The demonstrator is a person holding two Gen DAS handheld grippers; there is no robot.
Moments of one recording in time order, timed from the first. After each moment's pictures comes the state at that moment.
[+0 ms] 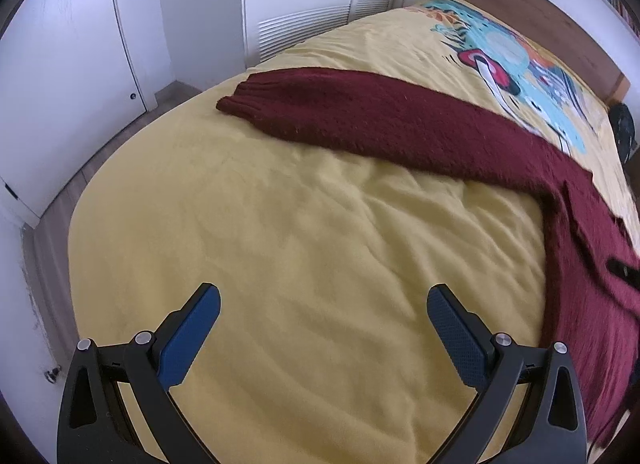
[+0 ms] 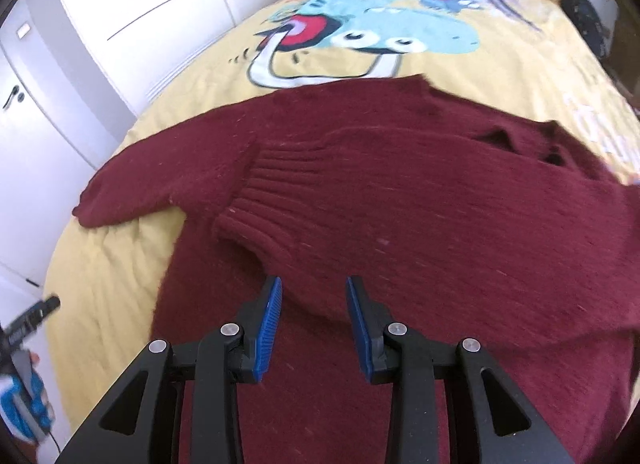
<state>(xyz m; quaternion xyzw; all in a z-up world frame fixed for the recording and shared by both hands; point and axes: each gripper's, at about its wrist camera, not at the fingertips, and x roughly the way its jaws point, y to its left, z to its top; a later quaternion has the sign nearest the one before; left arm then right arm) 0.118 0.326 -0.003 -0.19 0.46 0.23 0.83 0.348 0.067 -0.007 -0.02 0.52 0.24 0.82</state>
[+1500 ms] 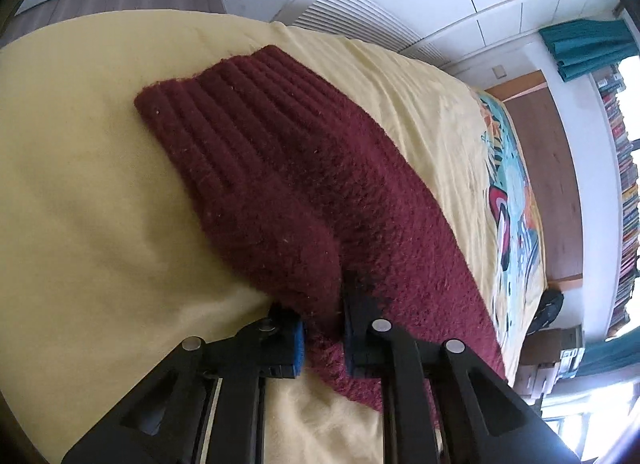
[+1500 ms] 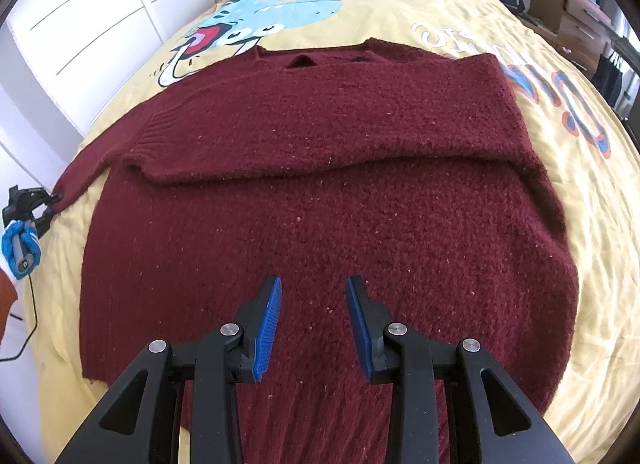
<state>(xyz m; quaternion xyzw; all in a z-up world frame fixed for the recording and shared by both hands) 0.211 0.499 -0.057 -0.52 0.35 0.19 0.75 0.265 -0.088 -0.013 0.02 0.53 0.14 0.83</state>
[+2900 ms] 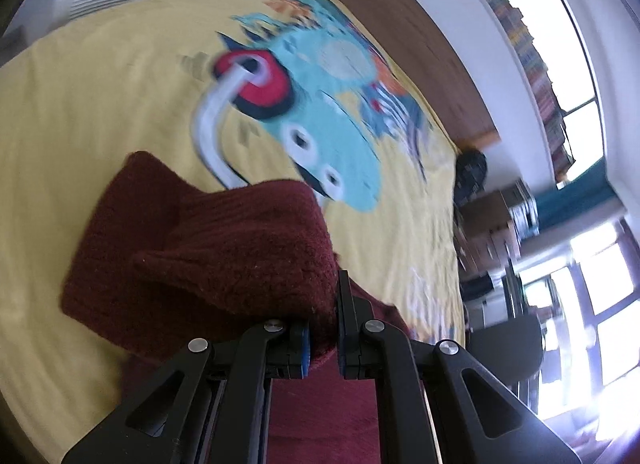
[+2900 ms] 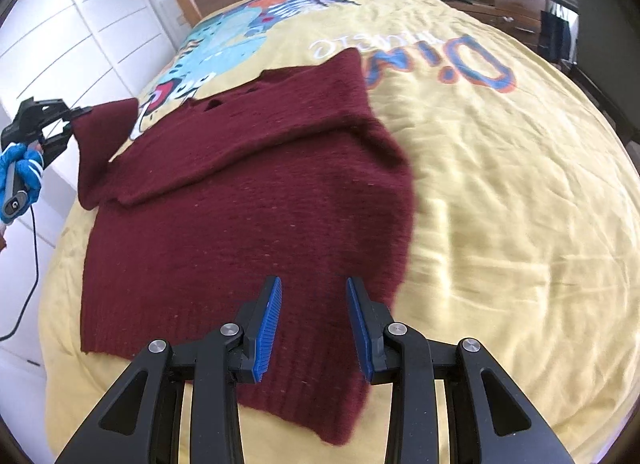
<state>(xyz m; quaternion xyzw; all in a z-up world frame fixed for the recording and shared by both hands) 0.392 0.190 0.084 -0.41 0.39 -0.05 0.82 0.193 -0.234 0.007 0.11 0.50 0.09 0.86</state>
